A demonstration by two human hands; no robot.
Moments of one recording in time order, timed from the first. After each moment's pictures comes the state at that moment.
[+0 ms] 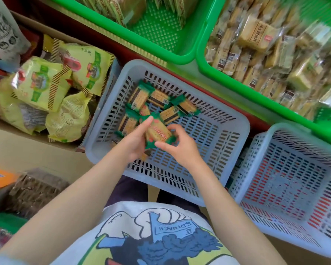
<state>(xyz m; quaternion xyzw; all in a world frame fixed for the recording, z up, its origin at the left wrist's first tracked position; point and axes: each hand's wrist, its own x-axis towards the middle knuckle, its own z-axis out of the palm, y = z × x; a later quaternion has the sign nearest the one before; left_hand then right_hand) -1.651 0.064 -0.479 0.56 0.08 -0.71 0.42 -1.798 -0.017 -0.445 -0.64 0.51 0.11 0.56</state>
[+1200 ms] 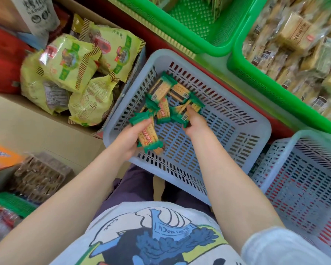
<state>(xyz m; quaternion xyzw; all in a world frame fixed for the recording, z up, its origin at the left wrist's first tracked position) -1.622 0.122 -0.502 0.60 0.17 -0.62 0.49 -1.727 -0.058 -0.530 -0.19 0.78 0.06 0.60</state>
